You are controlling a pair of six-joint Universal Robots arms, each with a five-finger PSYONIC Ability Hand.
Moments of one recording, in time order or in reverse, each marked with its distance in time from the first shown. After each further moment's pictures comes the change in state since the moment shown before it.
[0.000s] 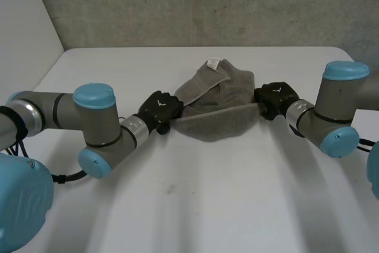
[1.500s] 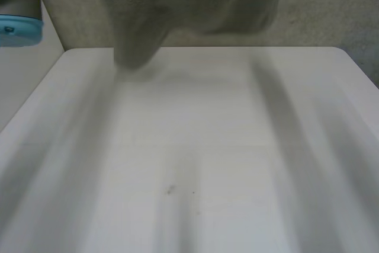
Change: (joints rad) left arm 0.041 0.604 0.256 0.187 -0.459 -0.112; right arm 0.066 -0.439 -0.568 0.021 0.119 0.225; left_hand 0.163 0.166 0.166 0.166 0.162; right_hand 0.130 0.153 0.177 0.171 0.188
